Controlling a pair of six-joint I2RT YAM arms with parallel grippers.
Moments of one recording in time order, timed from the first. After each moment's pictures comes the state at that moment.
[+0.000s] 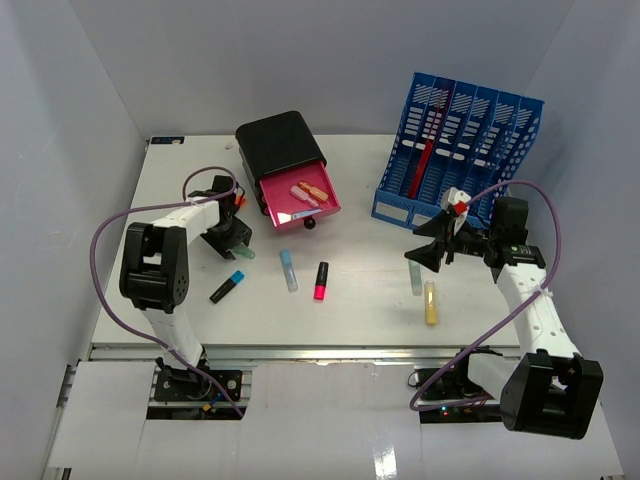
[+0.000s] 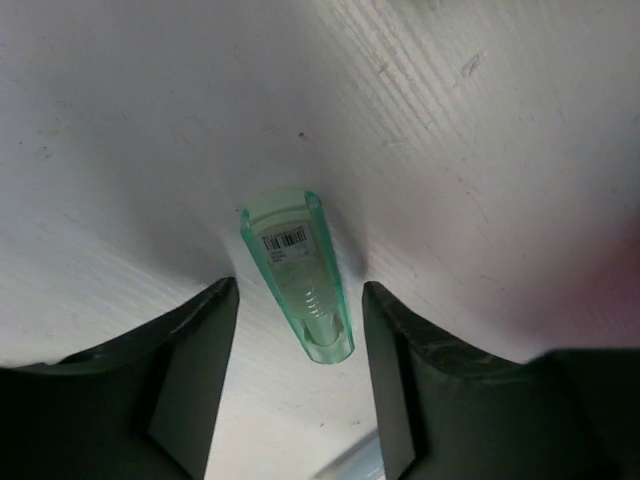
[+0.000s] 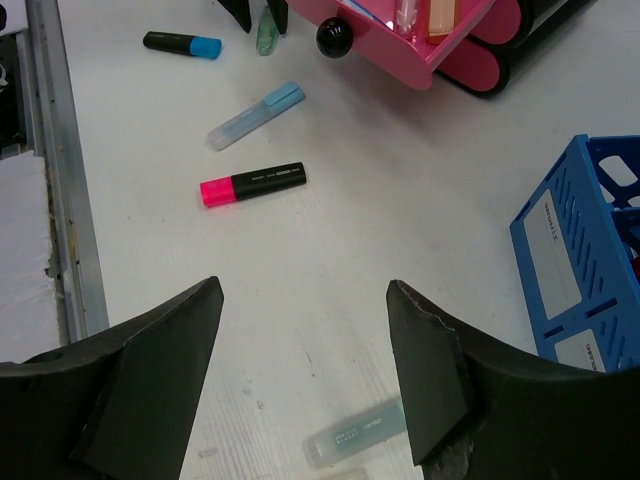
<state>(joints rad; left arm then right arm) -0.16 1.84 1.22 -0.69 -0.15 -0.98 -0.08 1.07 0.78 -0.39 -1.23 -0.61</state>
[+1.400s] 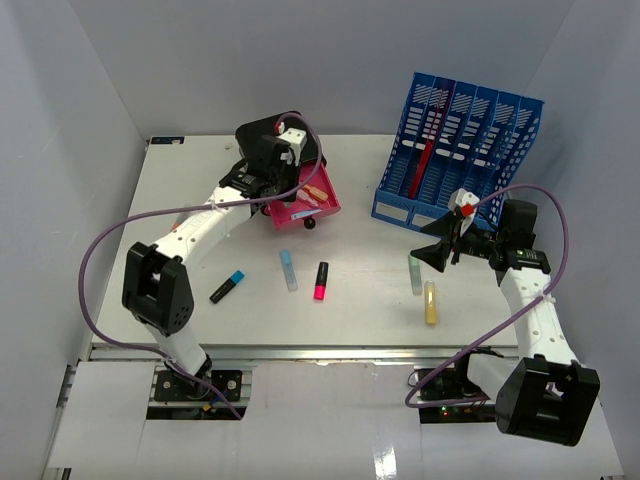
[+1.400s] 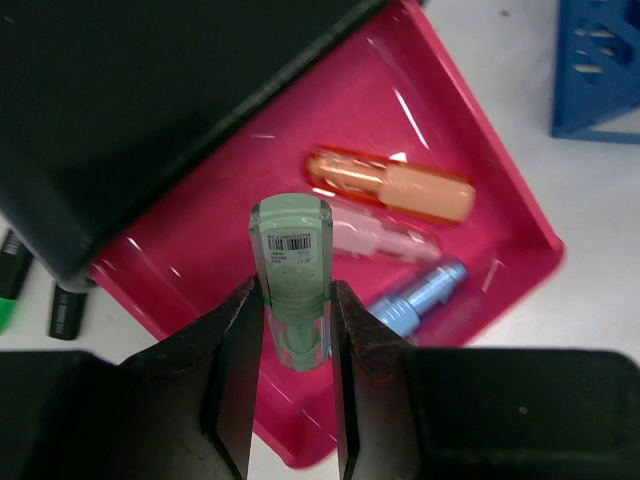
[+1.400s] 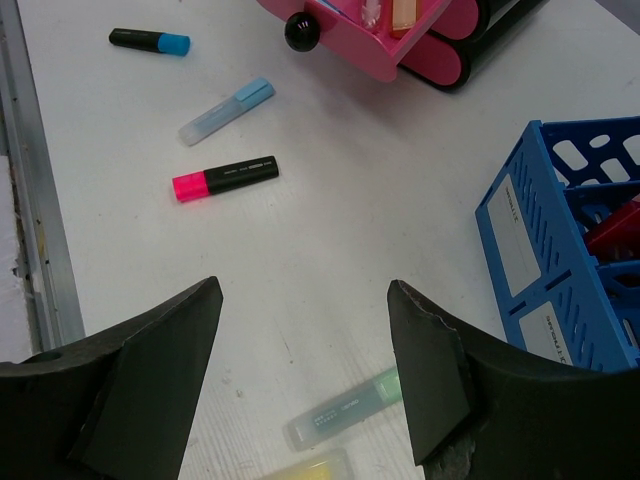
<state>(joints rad) -0.50 1.72 1.52 -0.45 -0.14 -0.08 -0.14 1.04 0.77 -0.39 -1.23 -0.64</state>
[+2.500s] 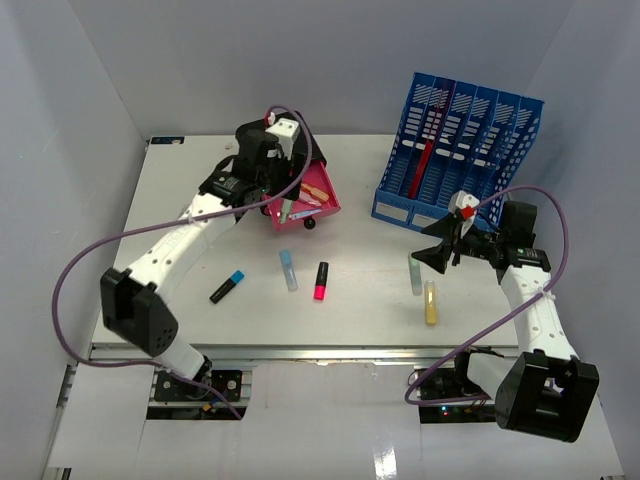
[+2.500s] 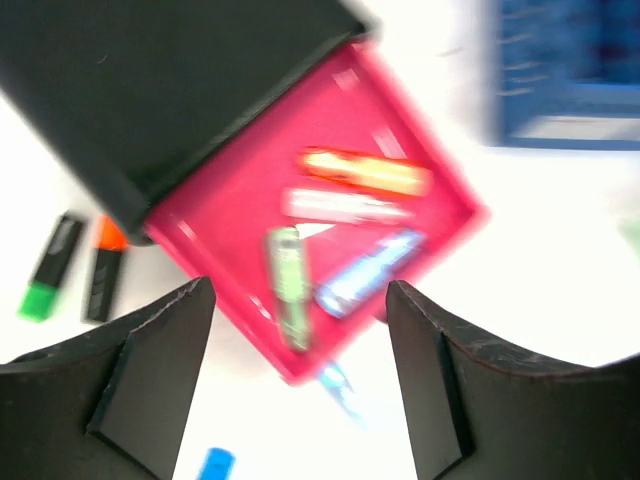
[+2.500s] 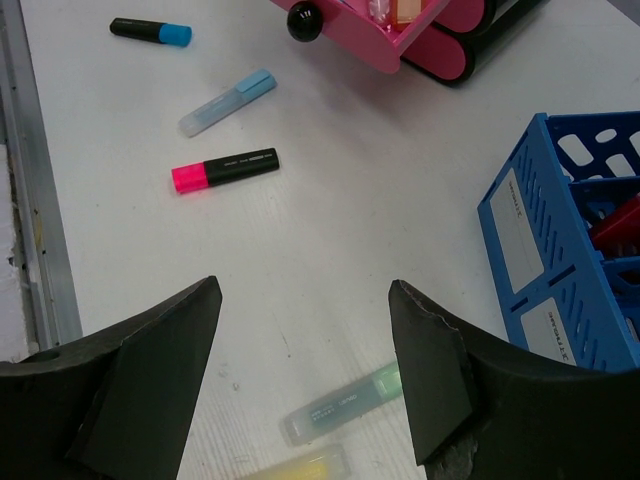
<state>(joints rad) -0.52 1.58 1.52 -0.51 -0.15 -0.07 -0.15 1.06 0.77 -0.43 -1.24 -0.70</state>
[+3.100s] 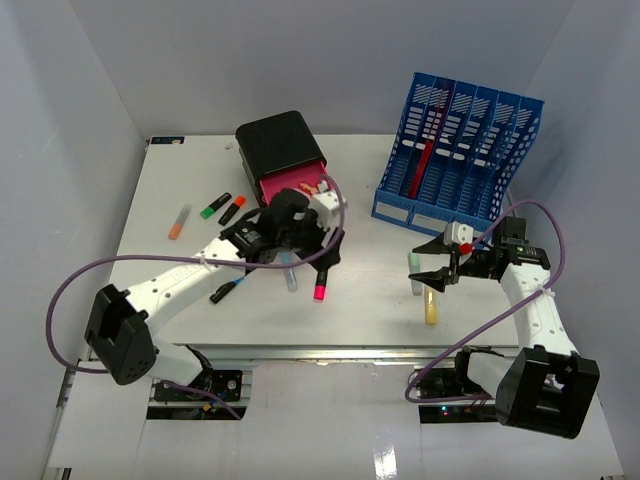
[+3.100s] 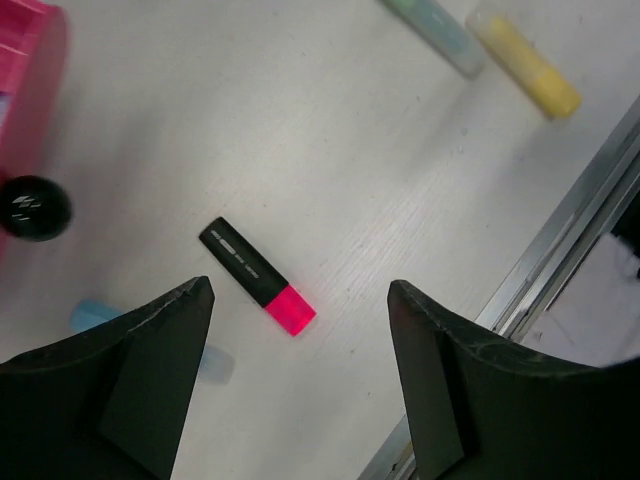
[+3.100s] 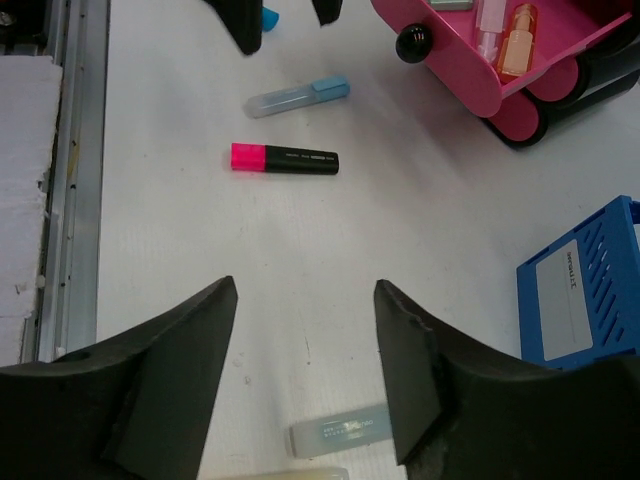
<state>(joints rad) -0.77 1.39 1.15 -0.40 0.21 -0.04 -0.15 1.08 0.77 -0.89 -1.38 -1.38</state>
